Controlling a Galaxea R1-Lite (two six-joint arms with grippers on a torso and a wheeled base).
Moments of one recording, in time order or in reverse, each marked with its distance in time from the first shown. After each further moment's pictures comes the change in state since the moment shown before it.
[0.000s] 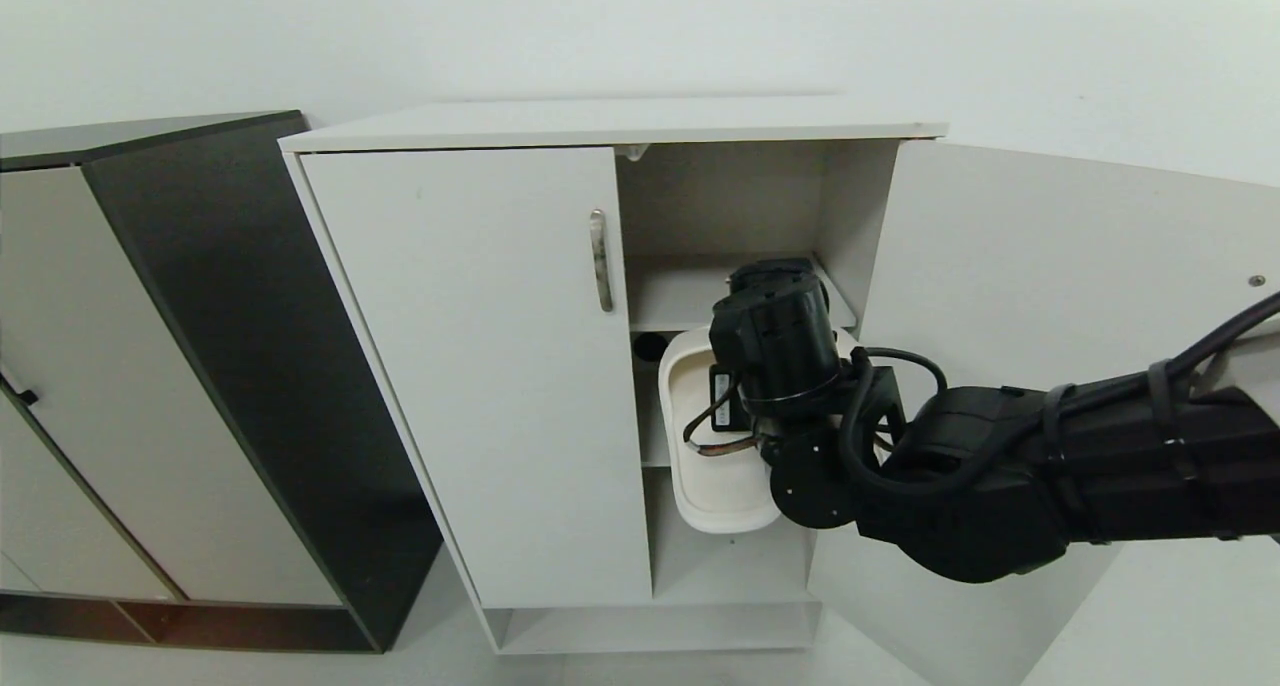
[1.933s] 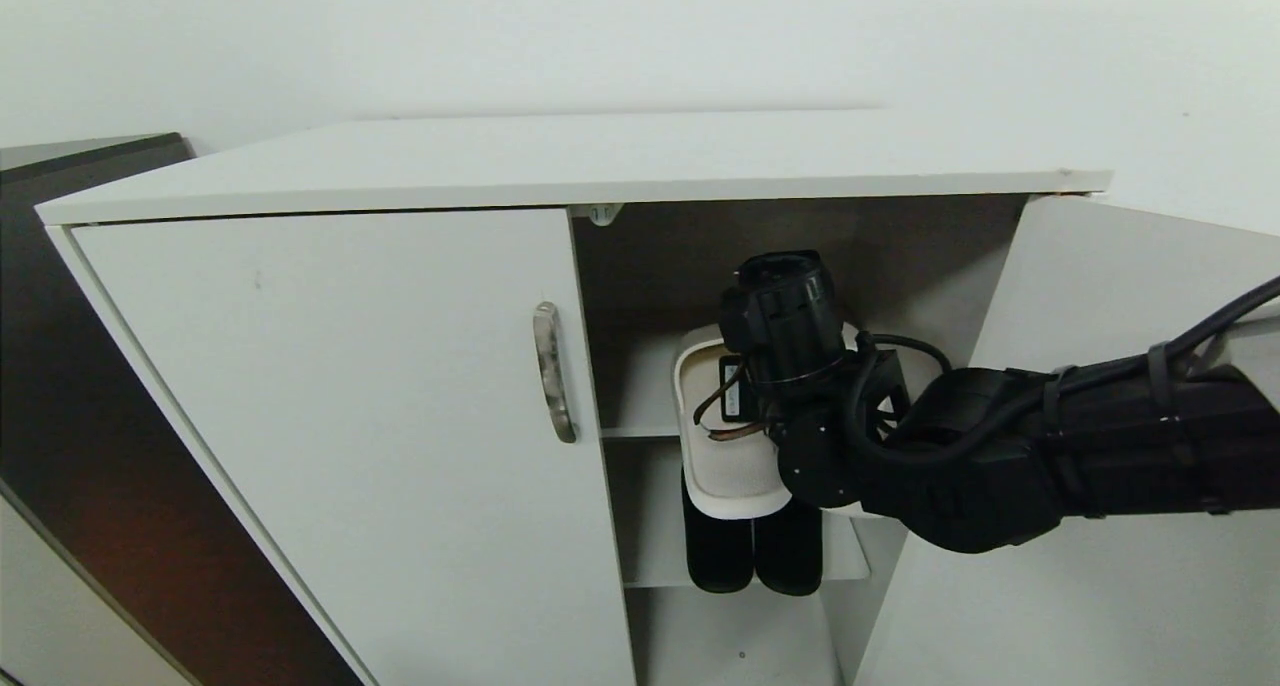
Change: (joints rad) left arm 0.000 0.000 0.000 0.000 0.000 -0.001; right arm -0.024 0.008 -0.033 0.045 0.014 -0.004
